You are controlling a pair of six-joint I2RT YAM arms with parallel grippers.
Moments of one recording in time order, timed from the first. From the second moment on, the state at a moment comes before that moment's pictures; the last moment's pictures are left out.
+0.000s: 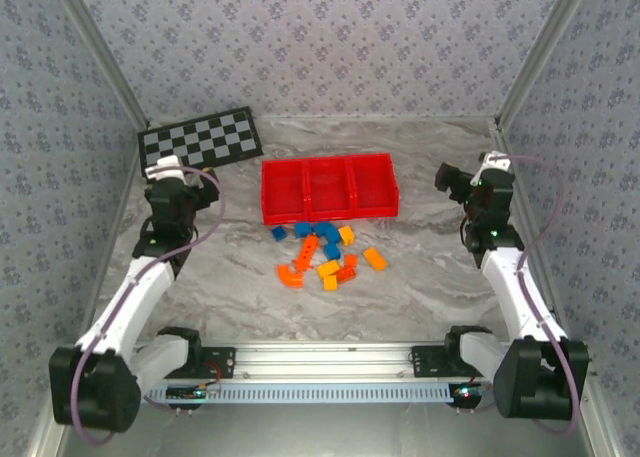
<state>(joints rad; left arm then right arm) -0.16 0.97 0.72 -0.08 -0.33 -0.30 -0.03 1.05 0.77 -0.09 0.03 0.27</state>
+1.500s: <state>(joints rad) -0.19 0.62 0.83 -0.98 0.08 -0.48 0.61 1.70 1.07 -0.84 0.05 0.10</state>
